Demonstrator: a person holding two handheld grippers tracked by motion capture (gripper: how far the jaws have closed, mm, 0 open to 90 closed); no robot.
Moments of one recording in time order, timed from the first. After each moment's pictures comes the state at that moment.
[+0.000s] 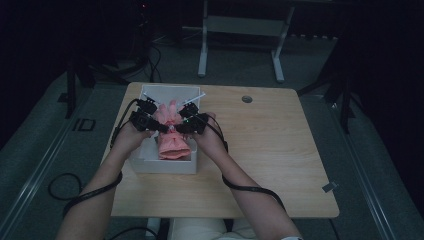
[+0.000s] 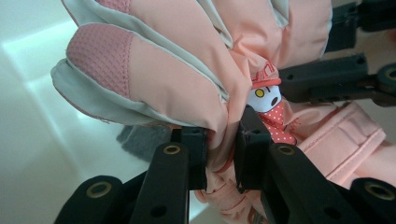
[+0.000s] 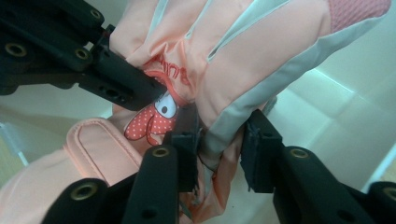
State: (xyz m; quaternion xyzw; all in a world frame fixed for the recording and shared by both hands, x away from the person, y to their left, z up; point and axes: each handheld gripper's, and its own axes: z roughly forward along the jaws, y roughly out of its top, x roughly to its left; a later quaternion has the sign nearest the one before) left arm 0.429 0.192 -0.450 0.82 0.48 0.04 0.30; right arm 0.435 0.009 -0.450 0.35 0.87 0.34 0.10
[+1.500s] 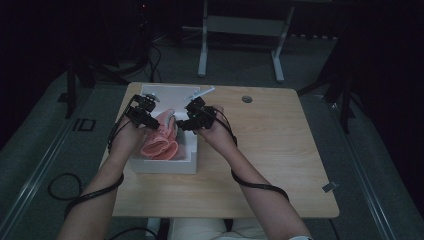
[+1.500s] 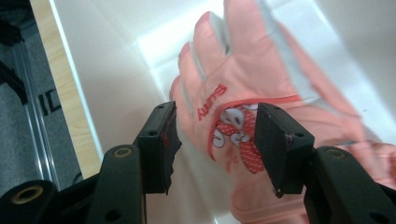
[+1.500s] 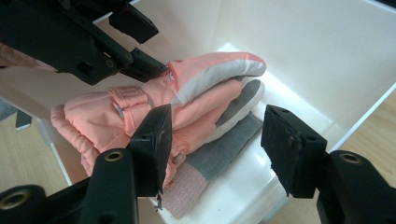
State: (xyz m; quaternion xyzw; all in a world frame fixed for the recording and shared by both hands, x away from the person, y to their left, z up) left arm 0.428 0.187 -0.437 0.81 0.52 0.20 0.17; right arm 0.429 -0.013 -0.419 0.30 0.87 0.38 0.12
